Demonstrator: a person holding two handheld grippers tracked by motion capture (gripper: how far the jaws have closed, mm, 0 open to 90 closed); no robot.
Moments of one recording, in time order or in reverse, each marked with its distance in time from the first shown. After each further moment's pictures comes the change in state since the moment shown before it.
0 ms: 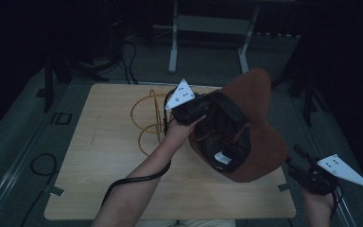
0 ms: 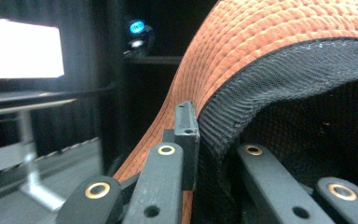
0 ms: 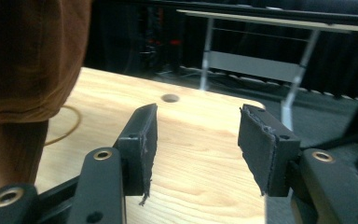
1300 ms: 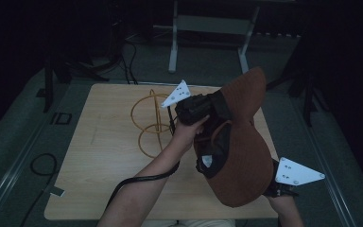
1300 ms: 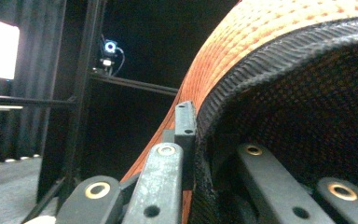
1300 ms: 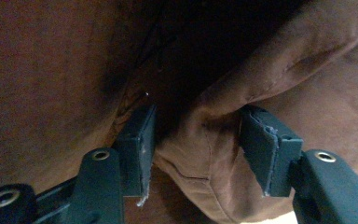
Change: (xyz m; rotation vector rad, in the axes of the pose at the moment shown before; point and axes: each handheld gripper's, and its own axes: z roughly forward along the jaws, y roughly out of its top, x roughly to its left) left arm 0.004 -0.015 0.010 -0.136 -0.097 -0.195; right arm 0.098 0.028 0.039 -0.237 0.713 -0.243
